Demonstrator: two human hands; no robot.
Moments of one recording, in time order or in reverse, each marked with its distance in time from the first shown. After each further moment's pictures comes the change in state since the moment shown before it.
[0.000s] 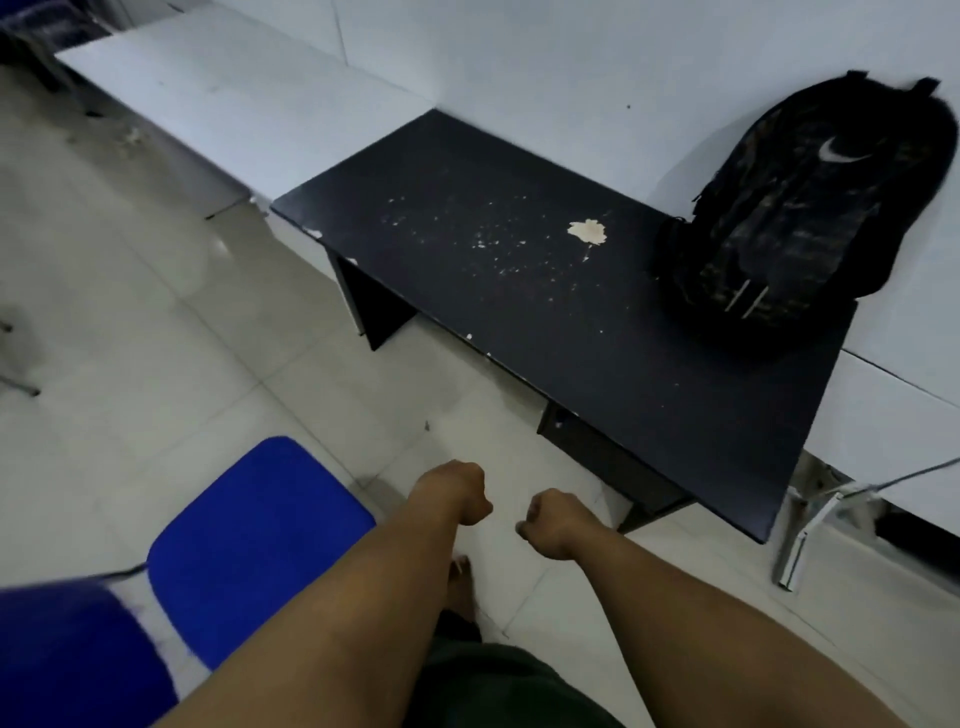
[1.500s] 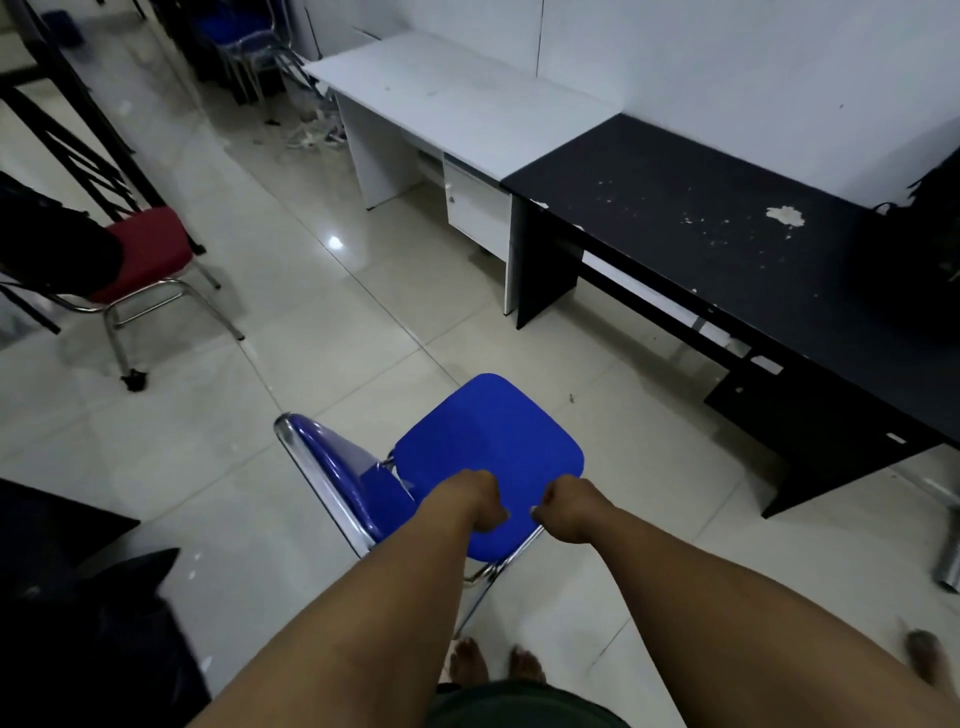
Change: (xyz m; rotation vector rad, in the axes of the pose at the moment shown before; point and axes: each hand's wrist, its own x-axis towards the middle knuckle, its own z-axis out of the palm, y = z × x) left_hand -0.236 -0.382 0.145 -0.144 0.048 -0.077; right_hand -0.141 -0.324 0.278 -0.063 0.031 -0.156
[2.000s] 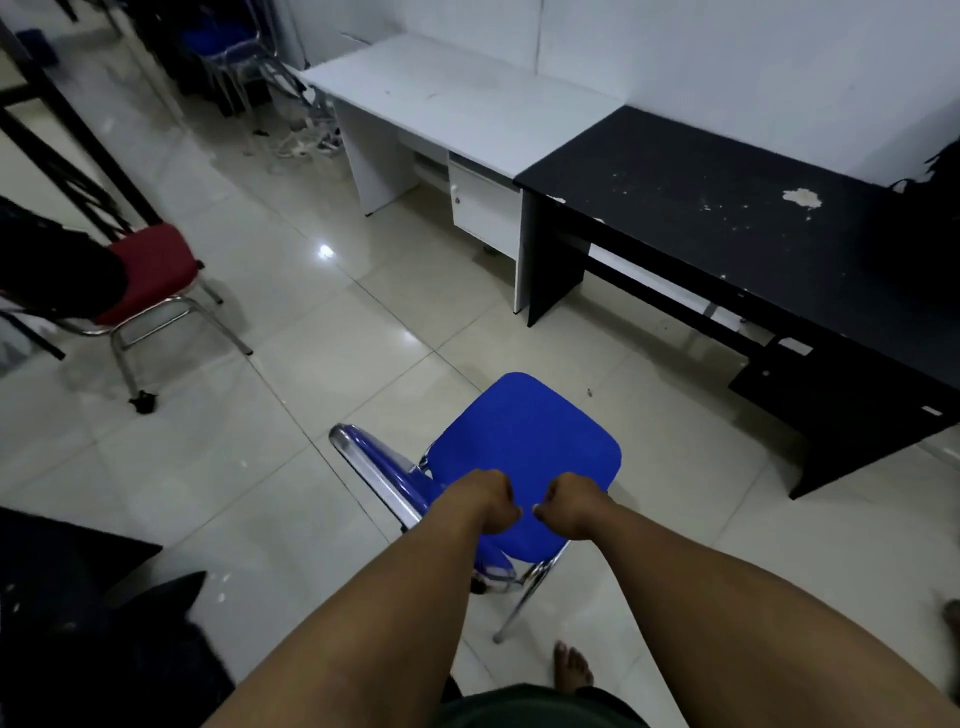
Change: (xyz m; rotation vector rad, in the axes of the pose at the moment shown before) left_hand -0.013 -0.077 -0.015 -0.023 0.022 0.060; right_hand 0.021 -0.078 0.045 0.021 0.023 0.052
